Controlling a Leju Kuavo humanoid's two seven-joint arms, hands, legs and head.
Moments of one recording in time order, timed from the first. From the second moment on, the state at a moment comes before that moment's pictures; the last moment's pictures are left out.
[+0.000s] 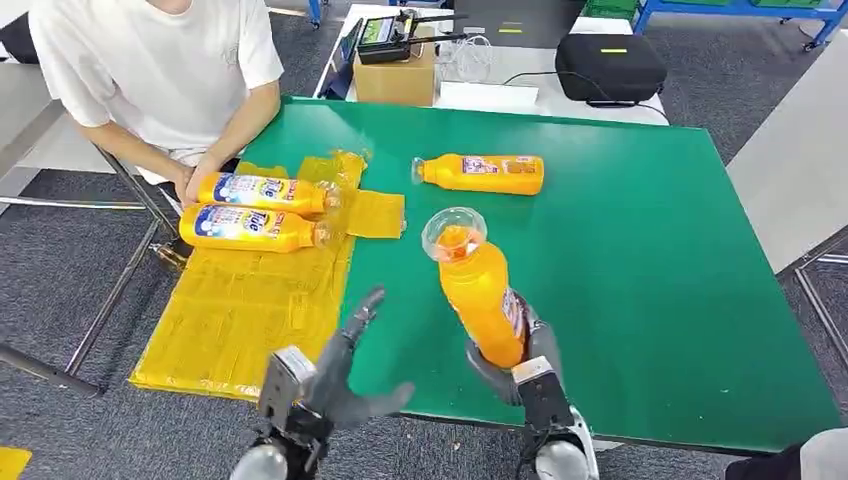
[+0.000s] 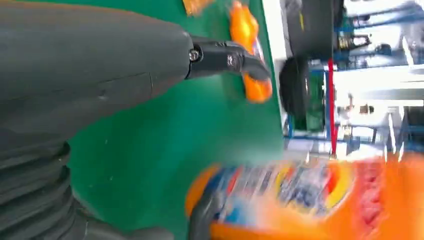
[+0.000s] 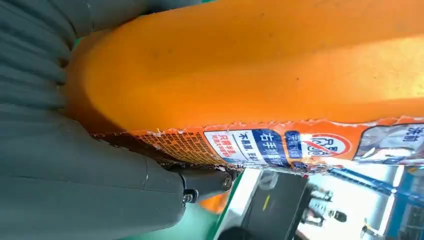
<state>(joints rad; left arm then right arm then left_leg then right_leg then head) 0.08 -0.09 -0.53 -1.49 -0.01 0.09 -0.31 0.00 0.09 0.39 -1.36 0.33 -0.23 -0.48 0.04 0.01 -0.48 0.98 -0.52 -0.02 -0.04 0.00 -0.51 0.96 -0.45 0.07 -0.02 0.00</state>
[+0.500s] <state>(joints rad) 0.08 -0.10 -0.56 -1.56 0.08 0.05 -0.36 -0.06 0.13 0.59 -1.27 0.53 -0.21 -0.45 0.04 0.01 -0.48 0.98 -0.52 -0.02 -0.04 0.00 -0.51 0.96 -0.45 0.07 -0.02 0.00</state>
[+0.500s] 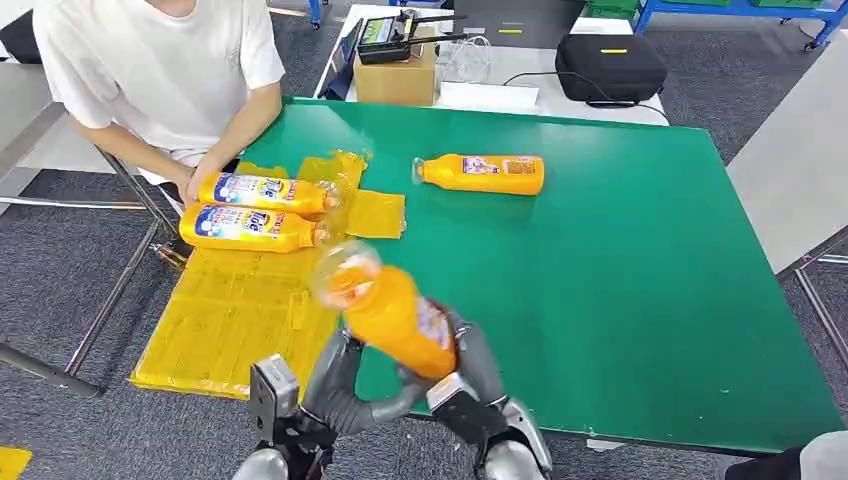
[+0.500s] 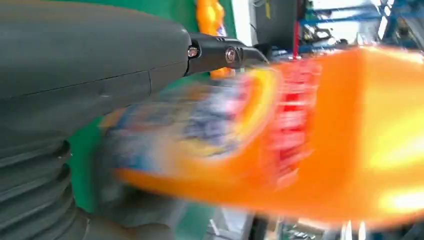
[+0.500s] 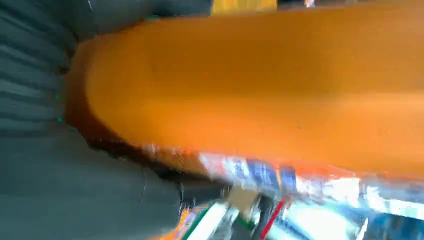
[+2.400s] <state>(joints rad) -0.28 -0.07 -0.37 -1.05 -0.92 0.55 -0.07 -0.05 0.20 0.59 -1.36 0.37 -0.69 -0.66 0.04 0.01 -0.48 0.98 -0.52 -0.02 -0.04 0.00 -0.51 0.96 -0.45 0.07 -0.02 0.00</state>
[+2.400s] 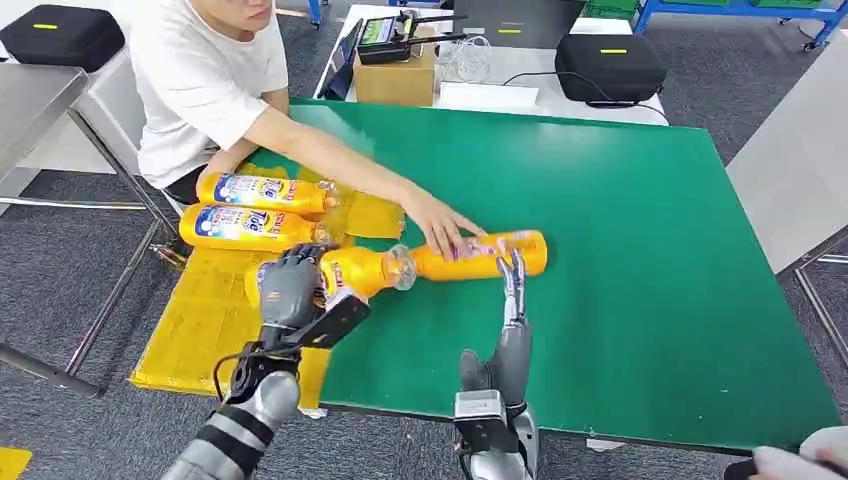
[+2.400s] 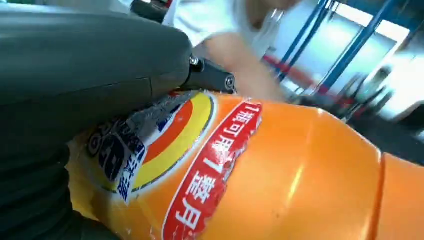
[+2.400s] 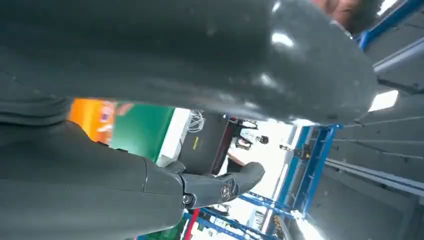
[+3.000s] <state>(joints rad) -0.54 0.00 -0.35 -0.60 -1.19 0.39 0.16 -0.04 0.20 0.59 -1.37 0.35 -0.64 -0.67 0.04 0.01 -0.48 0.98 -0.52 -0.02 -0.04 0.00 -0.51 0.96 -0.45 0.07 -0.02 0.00</state>
